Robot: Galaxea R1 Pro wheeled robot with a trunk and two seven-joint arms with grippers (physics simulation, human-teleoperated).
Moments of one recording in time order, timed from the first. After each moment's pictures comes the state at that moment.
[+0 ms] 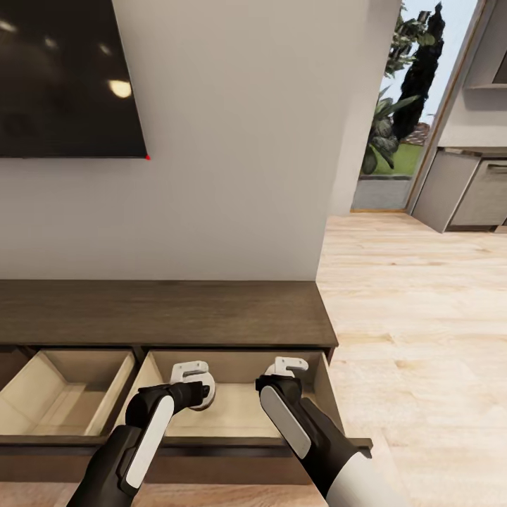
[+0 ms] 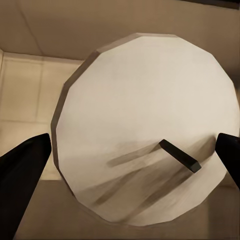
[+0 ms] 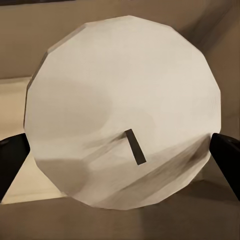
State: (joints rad) left arm -0.35 -0.05 -0.15 -1.38 0.37 0.89 0.31; right arm -0.58 0.17 0.58 -1.01 -0.77 0.59 -0.89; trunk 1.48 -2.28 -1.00
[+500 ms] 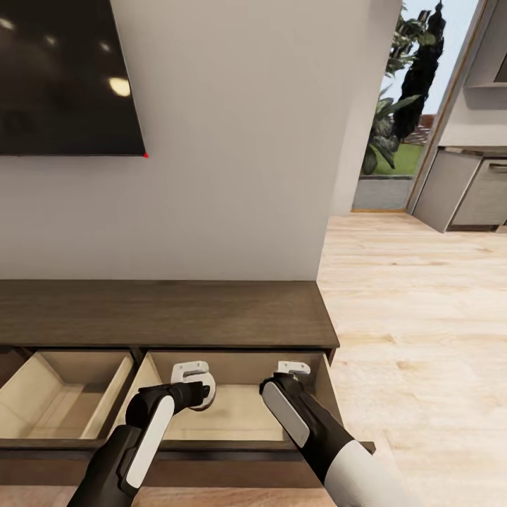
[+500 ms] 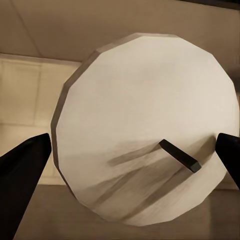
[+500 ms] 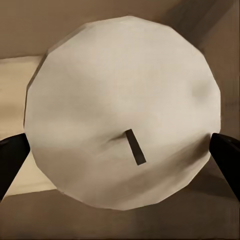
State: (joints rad) left arm -0.35 -0.05 -0.15 -1.38 0.37 0.90 0.32; right arm -0.64 0.17 0.58 -0.87 -0.82 0.59 -0.88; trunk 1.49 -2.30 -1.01
